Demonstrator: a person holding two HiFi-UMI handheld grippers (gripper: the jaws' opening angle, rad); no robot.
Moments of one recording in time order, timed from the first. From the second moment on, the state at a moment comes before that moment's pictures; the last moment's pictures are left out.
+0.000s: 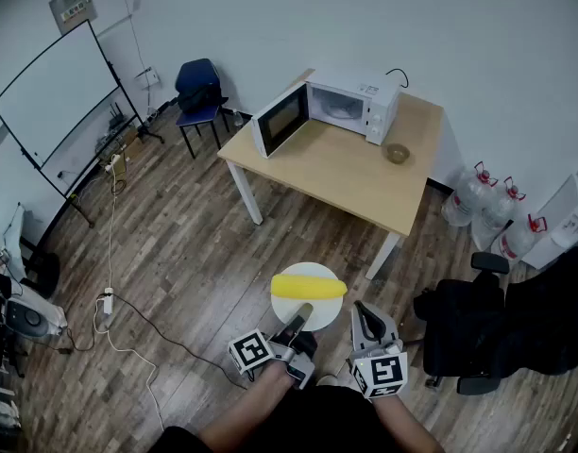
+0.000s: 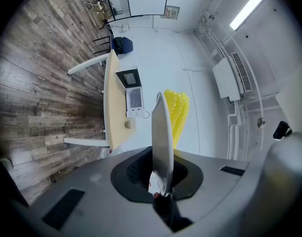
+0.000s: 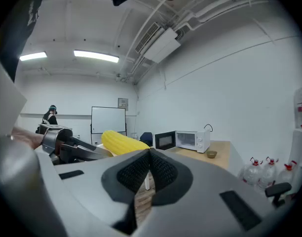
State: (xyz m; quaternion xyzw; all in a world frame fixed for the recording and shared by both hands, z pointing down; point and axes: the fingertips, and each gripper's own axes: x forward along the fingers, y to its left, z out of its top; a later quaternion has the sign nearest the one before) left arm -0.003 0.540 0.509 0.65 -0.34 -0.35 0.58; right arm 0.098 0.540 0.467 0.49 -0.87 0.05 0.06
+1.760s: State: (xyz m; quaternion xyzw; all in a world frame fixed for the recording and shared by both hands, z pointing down) left arm -0.102 0.166 0.530 0.68 -0.25 -0.28 0.63; right arm 0.026 0.173 0.475 0.58 -0.81 0.07 0.07
